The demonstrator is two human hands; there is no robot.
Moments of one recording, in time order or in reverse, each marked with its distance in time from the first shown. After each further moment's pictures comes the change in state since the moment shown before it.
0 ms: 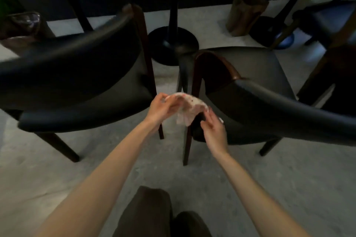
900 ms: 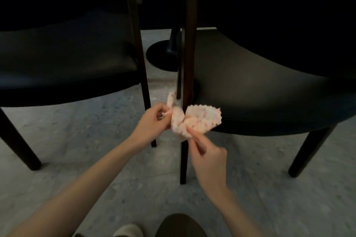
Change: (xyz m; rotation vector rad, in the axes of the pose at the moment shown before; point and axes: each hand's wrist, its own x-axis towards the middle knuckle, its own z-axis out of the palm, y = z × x) left_hand 0.033 -0.213 0.011 0.286 -0.020 0.443; right_hand 0.013 0.242 0.055 -0.142 0.221 -0.785
